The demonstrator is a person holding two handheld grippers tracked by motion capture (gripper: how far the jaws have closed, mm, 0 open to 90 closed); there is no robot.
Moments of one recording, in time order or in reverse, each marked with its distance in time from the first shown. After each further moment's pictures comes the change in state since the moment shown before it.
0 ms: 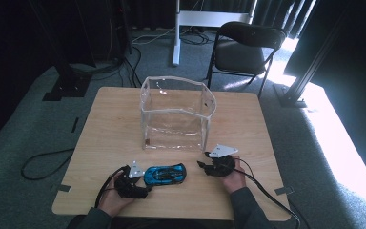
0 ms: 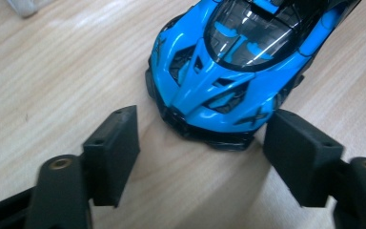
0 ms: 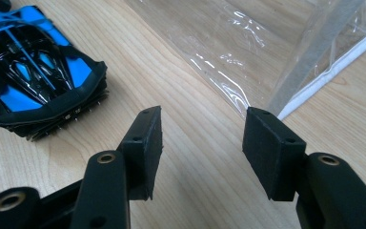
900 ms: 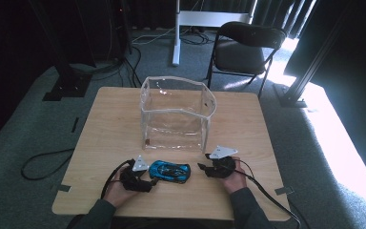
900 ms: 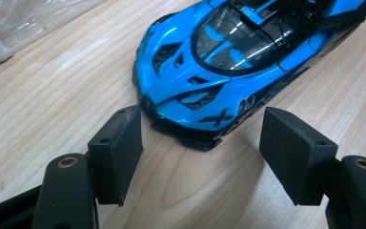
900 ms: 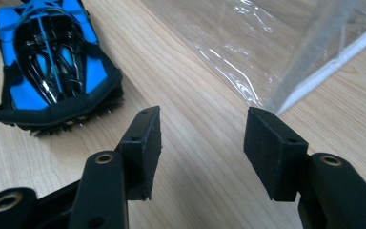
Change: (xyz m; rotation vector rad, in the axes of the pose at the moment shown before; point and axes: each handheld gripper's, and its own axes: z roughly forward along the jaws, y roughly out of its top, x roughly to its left) left arm 0.009 0.014 0.014 -0.036 -0.071 0.025; right arm 0.000 -0.005 0.000 0.024 0.014 0.003
